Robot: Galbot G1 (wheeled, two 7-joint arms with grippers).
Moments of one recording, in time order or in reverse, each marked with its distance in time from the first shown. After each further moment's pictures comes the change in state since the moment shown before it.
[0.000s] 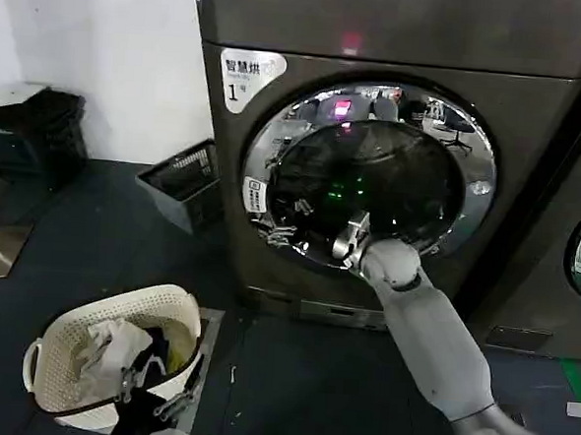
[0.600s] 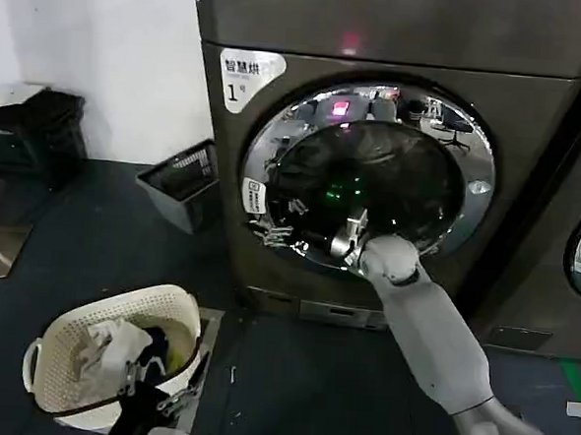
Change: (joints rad) left arm -0.022 0.020 -0.011 -0.034 0.018 0.112 0.019; right arm -0.004 -0.023 0.003 0.025 0.036 -0.008 -0.133
